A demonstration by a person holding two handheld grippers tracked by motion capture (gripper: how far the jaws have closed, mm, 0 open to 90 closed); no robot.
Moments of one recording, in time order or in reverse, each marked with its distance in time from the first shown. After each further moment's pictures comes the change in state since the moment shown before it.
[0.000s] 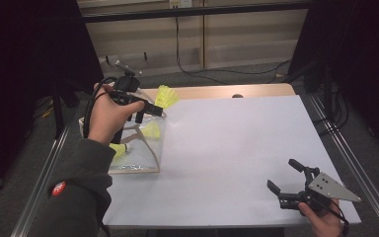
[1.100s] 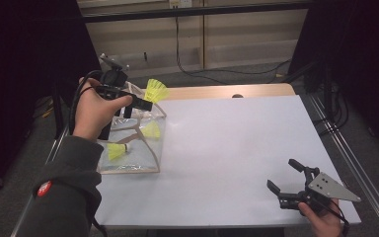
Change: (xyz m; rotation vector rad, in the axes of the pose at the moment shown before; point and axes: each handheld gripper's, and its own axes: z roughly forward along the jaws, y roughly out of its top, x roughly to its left) left arm 0.010 0.003 -0.027 -0.028 0.025 0.001; right arm 0.000 0.000 0.000 0.001 -0.002 -0.007
